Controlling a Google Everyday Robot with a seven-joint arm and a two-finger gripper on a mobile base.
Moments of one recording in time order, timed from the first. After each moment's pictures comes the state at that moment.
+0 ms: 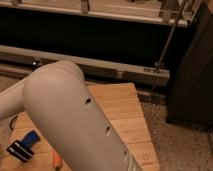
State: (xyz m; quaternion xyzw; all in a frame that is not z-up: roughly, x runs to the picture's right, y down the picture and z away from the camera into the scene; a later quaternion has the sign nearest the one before) arm -0.454 0.275 0.603 -0.38 0.05 0.17 0.91
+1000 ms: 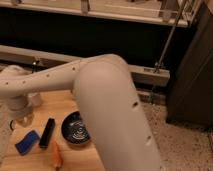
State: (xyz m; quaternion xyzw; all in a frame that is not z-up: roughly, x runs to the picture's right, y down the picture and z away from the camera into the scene) arm -0.359 0.128 0.668 -0.38 0.07 0.45 0.80
